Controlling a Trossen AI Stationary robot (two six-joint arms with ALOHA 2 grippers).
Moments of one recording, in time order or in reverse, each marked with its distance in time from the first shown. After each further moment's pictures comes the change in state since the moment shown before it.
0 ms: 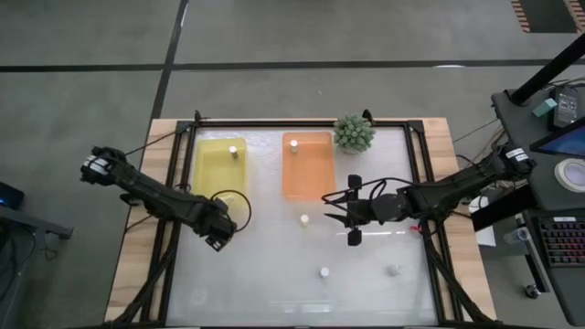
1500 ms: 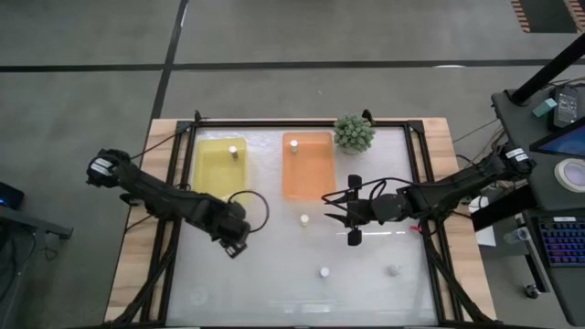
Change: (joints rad) left arm 0.016 0.080 0.240 0.085 -0.032 0.124; right arm 0.000 0.001 0.000 0.000 0.001 0.005
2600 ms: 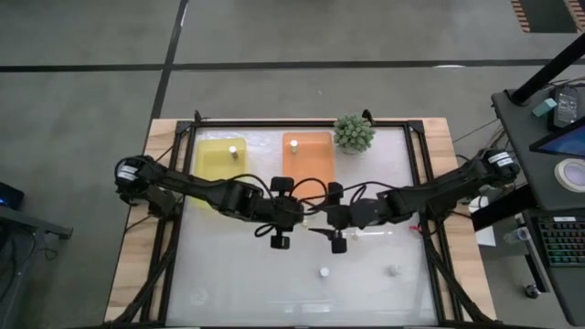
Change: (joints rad) left arm 0.134 0.265 0.456 0.401 -0.305 1.100; right arm -0.020 0.199 0.166 -0.003 -0.125 0.109
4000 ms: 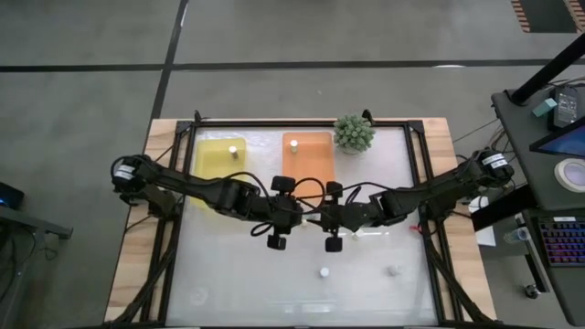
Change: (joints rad) left arm -0.002 -0.024 -0.001 0.015 0.022 0.102; right arm -0.006 0.063 0.089 -0.149 0.075 0.056
